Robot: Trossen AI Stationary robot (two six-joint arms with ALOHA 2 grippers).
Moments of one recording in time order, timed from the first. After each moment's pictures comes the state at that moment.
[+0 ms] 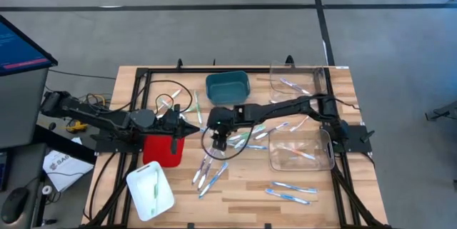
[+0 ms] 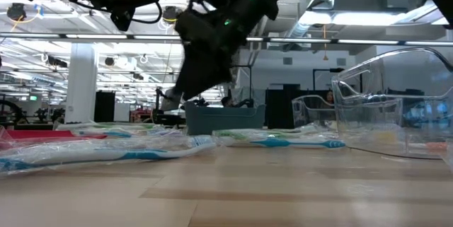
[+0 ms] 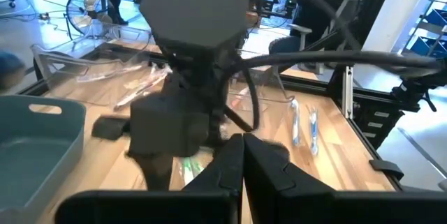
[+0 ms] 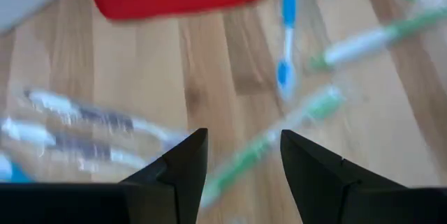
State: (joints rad) left arm -0.19 0.83 0.41 0.27 -0.24 -0.19; right arm 0.01 2.12 1.60 -0.40 -0.02 0.18
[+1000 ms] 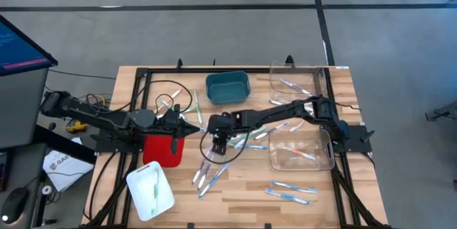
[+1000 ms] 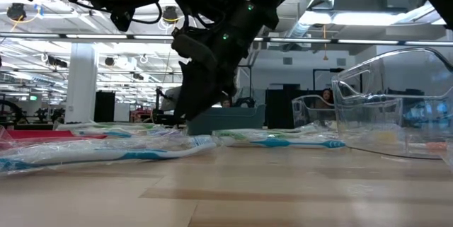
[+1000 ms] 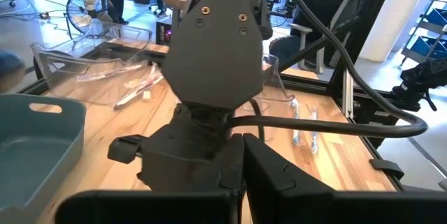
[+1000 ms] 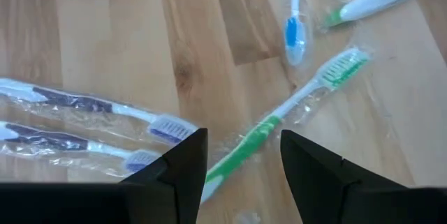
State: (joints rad) left arm -0.19 0.83 0.41 0.27 -0.24 -0.19; right arm 0.03 2.16 1.59 -0.41 0.03 0.25
